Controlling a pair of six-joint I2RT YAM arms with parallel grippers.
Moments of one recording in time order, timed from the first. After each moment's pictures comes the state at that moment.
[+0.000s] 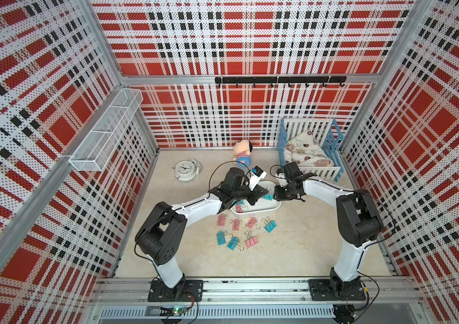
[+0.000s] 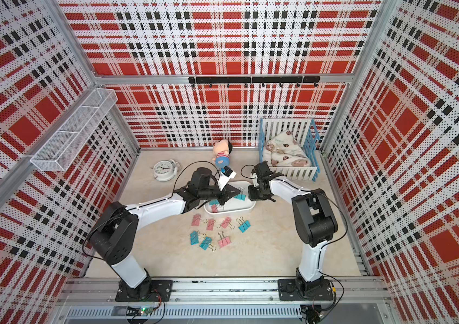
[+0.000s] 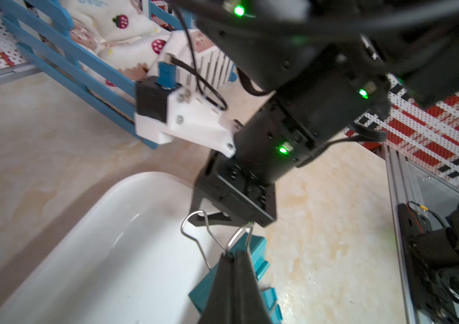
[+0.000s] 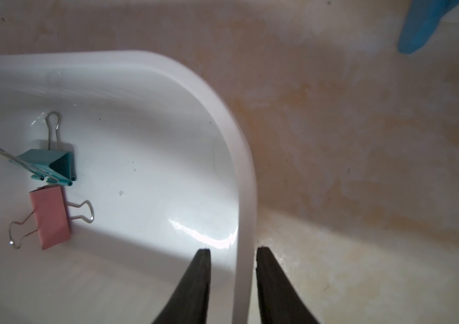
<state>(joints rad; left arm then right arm) -0.66 1.69 1.04 0.15 0.53 -0.04 0.36 1.87 1.27 -0.55 -0.22 0.22</state>
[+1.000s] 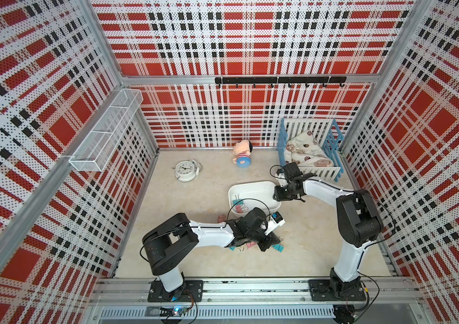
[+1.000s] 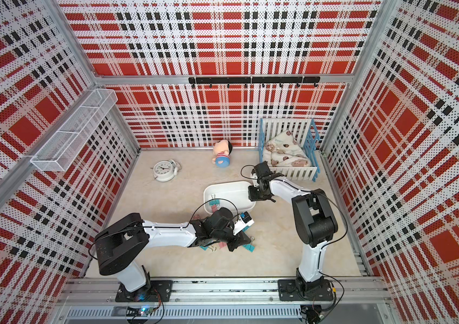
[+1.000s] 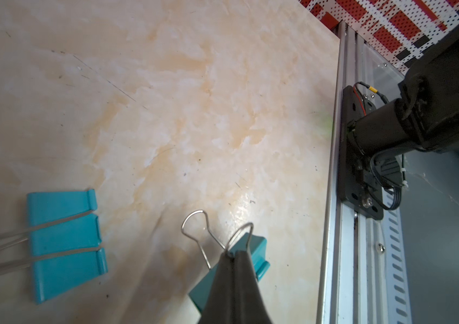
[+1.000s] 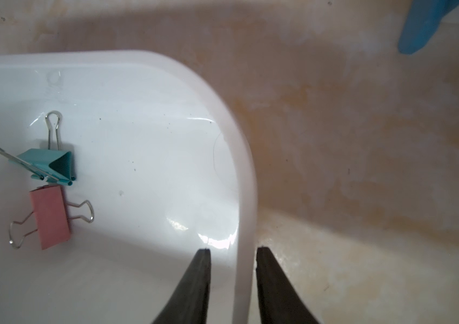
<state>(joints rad) -1.00 1.72 0.81 0.21 0.44 -0.17 0.36 1.87 1.27 -0.55 -0.22 0.21</state>
